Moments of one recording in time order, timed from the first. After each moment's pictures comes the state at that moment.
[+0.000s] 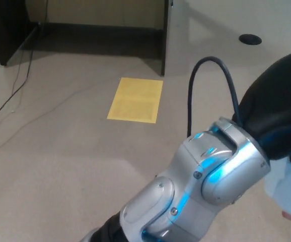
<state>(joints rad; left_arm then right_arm) -0.83 -0.08 -0.65 -0.24 0.69 0.12 -0.17 -0.26 -0.42 0.28 1.25 -0.38 -0.10 0.03</state>
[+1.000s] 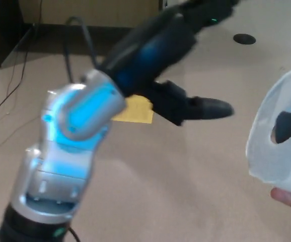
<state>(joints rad) -0.79 0.21 -0.14 -0.41 0.32 0.27 -0.55 -0.29 -0.42 0.31 1.25 -0.39 -0.09 0.05</state>
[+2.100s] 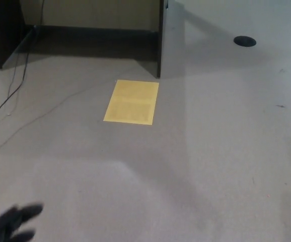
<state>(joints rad) 0.16 0.34 0.29 0.11 0.10 0.05 -0.52 -0.28 -0.42 0.30 1.25 -0.38 -0.09 0.05</state>
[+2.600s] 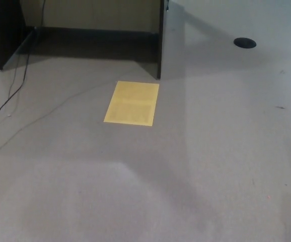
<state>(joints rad) 0.22 0.39 0.29 0.63 0.12 -0.19 -0.32 -0.28 -0.42 0.29 1.25 -0.38 -0.09 0.05</state>
